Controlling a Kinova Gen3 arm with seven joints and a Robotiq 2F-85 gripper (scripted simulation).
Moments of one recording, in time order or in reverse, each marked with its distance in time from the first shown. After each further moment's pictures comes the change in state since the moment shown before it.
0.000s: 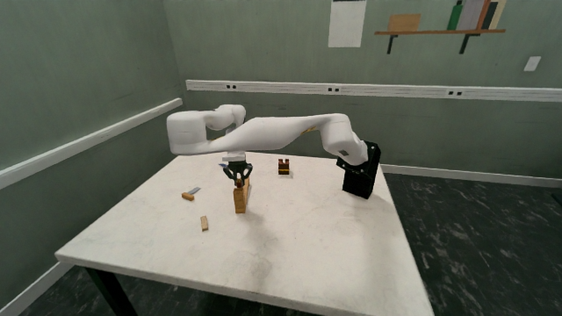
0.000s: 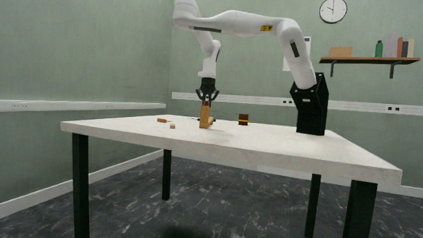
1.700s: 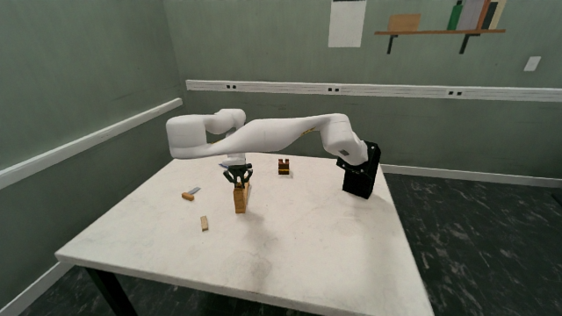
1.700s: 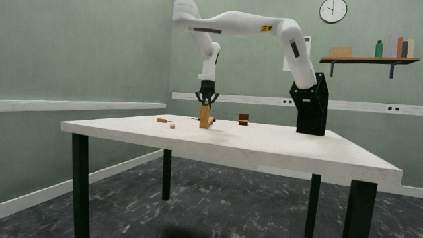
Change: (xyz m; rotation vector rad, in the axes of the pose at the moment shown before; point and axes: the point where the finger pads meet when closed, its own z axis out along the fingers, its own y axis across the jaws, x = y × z) arm 0.006 0.000 0.015 0.000 0.000 0.000
